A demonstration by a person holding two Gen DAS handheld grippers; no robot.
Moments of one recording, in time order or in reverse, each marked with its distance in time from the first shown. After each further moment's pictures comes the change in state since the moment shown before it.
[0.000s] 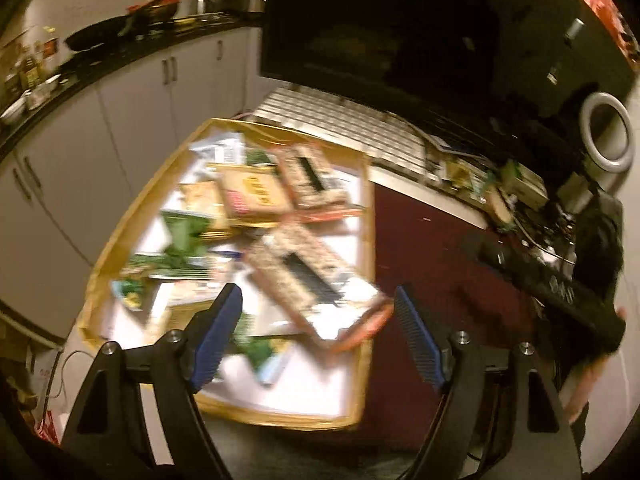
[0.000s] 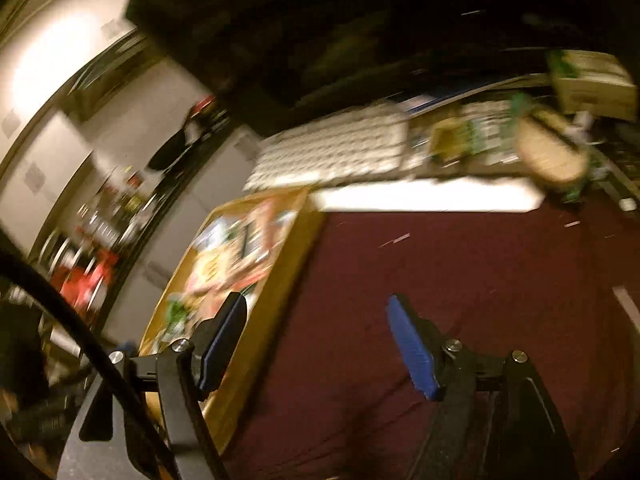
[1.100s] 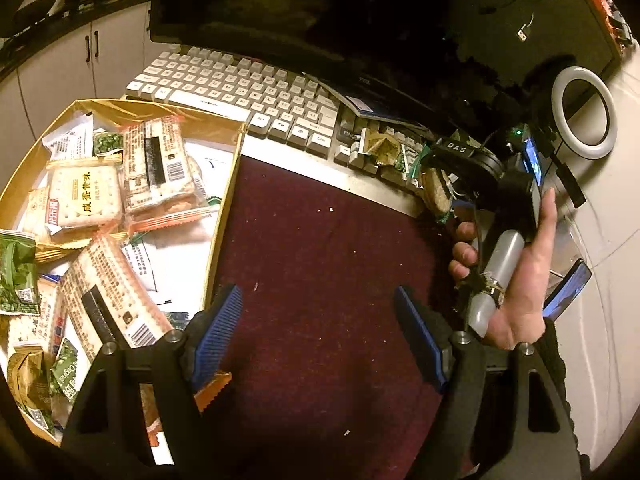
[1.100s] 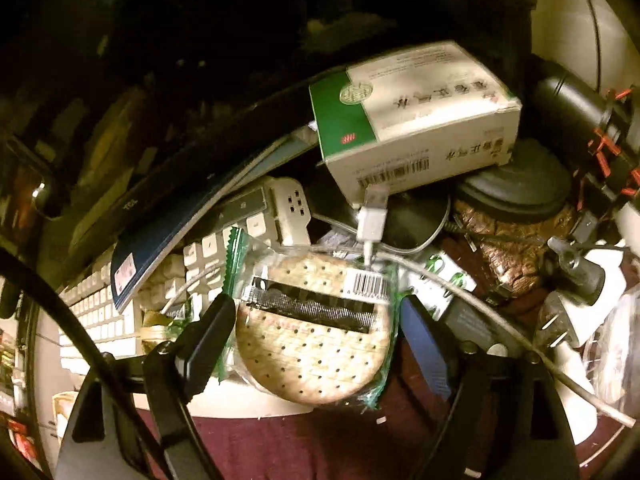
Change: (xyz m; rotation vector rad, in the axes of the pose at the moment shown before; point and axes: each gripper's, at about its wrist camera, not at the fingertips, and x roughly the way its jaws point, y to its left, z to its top) left arm 0.071 -0.078 0.018 0.021 0.109 -0.210; right arm 0.041 -0.136 0.104 0.386 -0.120 -0.528
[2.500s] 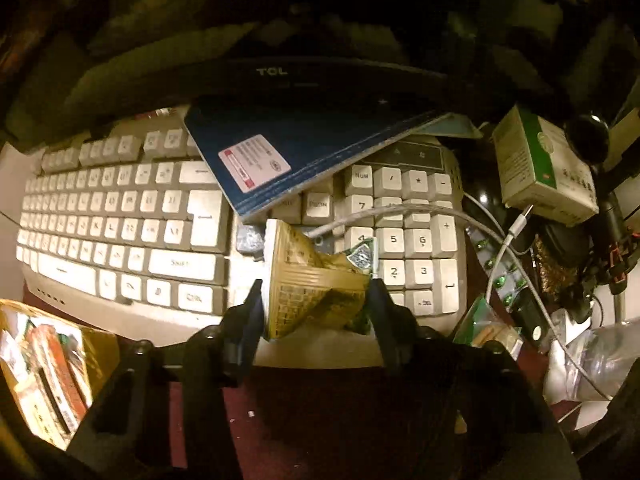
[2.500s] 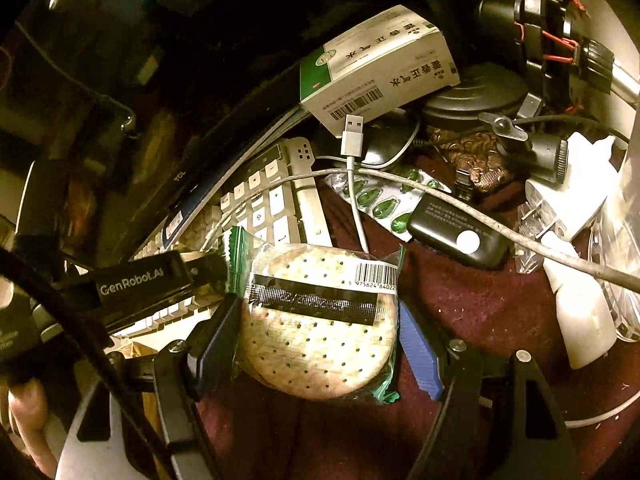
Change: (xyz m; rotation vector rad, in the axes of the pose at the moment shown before) left arm 0.186 -0.118 0.128 0.234 0.198 0.217; right arm -0.043 -0.048 -0.051 0.051 -0.013 0.214
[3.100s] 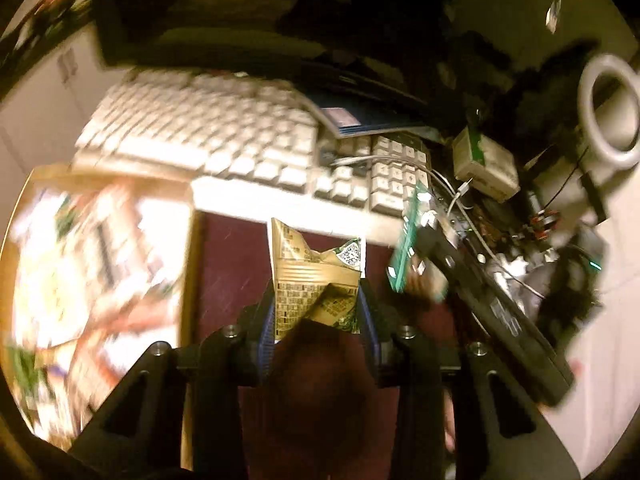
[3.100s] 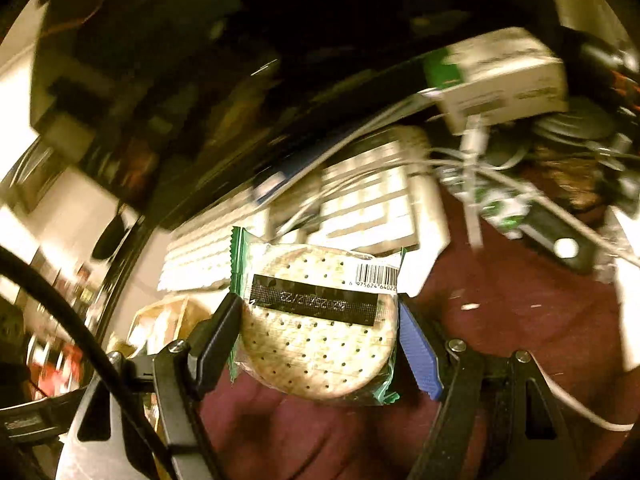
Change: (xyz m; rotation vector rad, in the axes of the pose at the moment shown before) left arm -0.114 0.107 -0.105 -0.186 -0.091 -0.191; right arm -0.010 0.046 -0.026 -0.228 0.030 0.216
